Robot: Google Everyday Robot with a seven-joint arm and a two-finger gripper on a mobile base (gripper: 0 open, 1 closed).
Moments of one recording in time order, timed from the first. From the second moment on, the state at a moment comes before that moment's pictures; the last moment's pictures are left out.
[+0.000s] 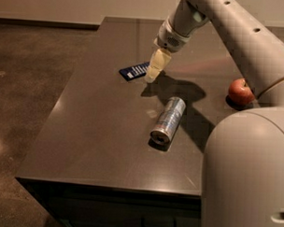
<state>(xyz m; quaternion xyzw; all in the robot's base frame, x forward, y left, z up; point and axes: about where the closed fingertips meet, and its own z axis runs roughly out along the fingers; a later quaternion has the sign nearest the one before) 0.717 -0.038 0.880 -0.63 0.73 0.10 0.25</state>
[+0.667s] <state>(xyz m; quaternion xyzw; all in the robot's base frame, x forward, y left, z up) 0.725 -0.018 0.861 -0.61 0.75 0.11 0.23</state>
